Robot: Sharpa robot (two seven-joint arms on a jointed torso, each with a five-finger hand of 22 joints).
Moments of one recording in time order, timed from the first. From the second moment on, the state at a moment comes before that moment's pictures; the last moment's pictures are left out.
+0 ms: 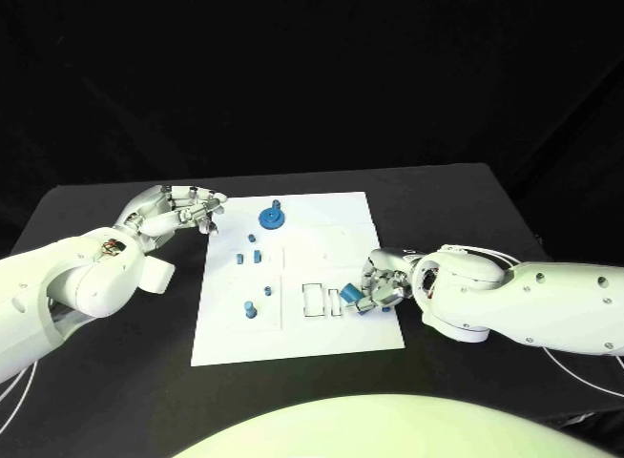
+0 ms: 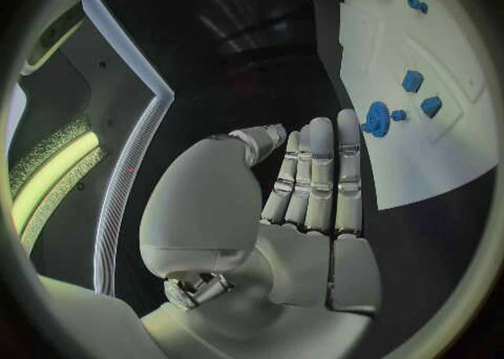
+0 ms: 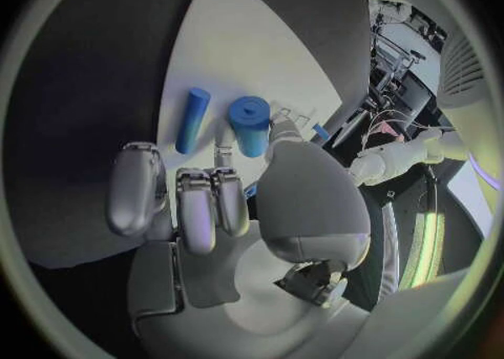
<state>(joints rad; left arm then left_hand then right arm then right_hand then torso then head) 1.10 -0.87 -0.01 1.42 -0.29 -0.11 0.29 1.33 -0.14 0.62 0.14 0.14 0.85 0.18 0.28 0.34 0.83 0.12 0.73 0.26 1.02 0.05 1.09 0.53 0.17 0.88 0.15 0.82 0.64 1.07 -1.00 -0.20 1.81 -1.37 -0.26 -0.53 1.13 -0.13 -0.13 0.30 0.35 0.99 0.07 0.50 0.53 1.47 0.01 1.49 1.31 1.46 -0.06 1.54 1.31 0.08 1.46 0.05 1.19 1.31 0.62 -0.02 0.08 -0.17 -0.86</state>
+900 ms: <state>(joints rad) 1.10 -0.87 -0.01 1.42 -0.29 -0.11 0.28 1.33 -0.14 0.62 0.14 0.14 0.85 0.18 0.28 0.34 0.83 0.12 0.73 0.26 1.02 0.05 1.09 0.53 0.17 0.89 0.15 0.82 0.63 1.11 -1.01 -0.20 1.86 -1.12 -0.46 -0.49 1.22 -0.04 -0.09 0.29 0.34 0.99 0.07 0.51 0.52 1.47 -0.01 1.50 1.31 1.46 -0.07 1.55 1.31 0.07 1.47 0.04 1.24 1.31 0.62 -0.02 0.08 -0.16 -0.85</state>
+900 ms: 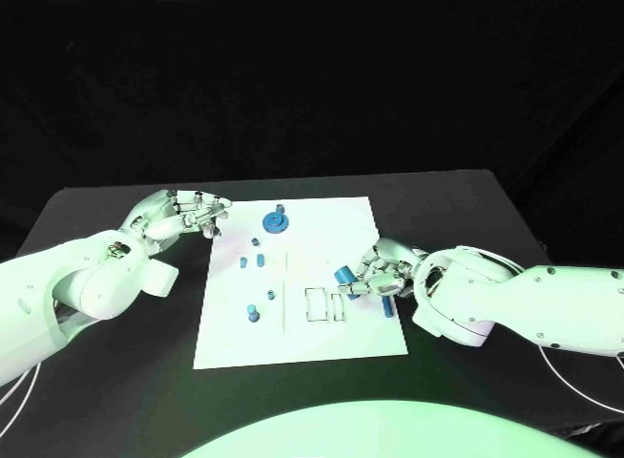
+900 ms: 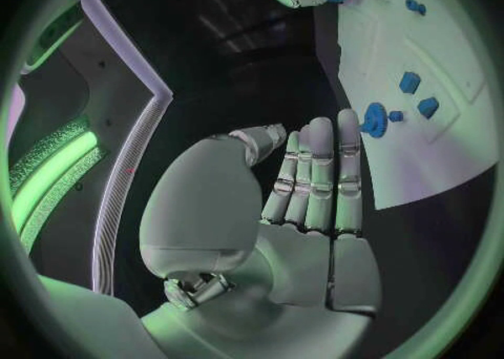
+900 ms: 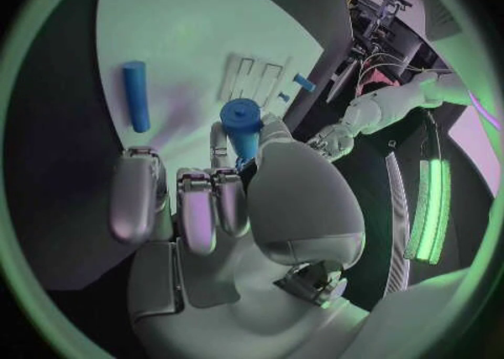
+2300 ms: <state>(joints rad) 1.10 -0.86 -0.01 1.42 -0.29 -0.10 0.27 1.33 -0.14 0.62 0.15 0.14 0.85 0.18 0.28 0.34 0.83 0.12 0.73 0.25 1.02 0.05 1.09 0.53 0.17 0.89 0.15 0.82 0.63 1.10 -0.88 -0.20 1.79 -1.03 -0.36 -0.50 1.18 -0.03 -0.12 0.29 0.33 1.00 0.06 0.51 0.52 1.47 -0.01 1.51 1.31 1.47 -0.07 1.55 1.31 0.07 1.47 0.04 1.26 1.31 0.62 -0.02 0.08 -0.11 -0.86</state>
